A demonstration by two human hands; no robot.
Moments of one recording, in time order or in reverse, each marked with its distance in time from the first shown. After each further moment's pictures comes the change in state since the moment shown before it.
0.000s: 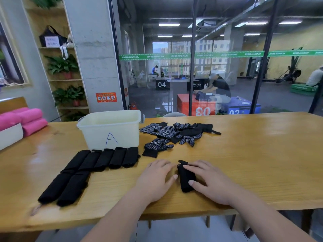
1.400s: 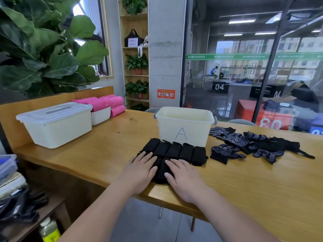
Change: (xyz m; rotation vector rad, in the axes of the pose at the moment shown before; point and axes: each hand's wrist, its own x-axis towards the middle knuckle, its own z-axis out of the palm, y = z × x) left_hand -0.170 -0.196 -0.090 0.218 -0.063 -0.533; right_hand 0.138 -0.262 0.097 -0.047 -0.063 -0.224
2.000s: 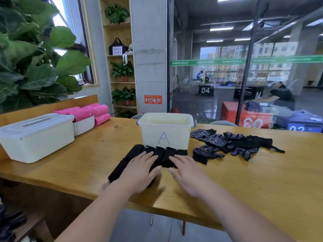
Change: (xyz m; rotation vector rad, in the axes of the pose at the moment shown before) left_hand 0.024 0.060 -0.019 -0.106 0.052 0.117; right_hand -0.027 0.063 -0.042 0.032 0.093 0.037
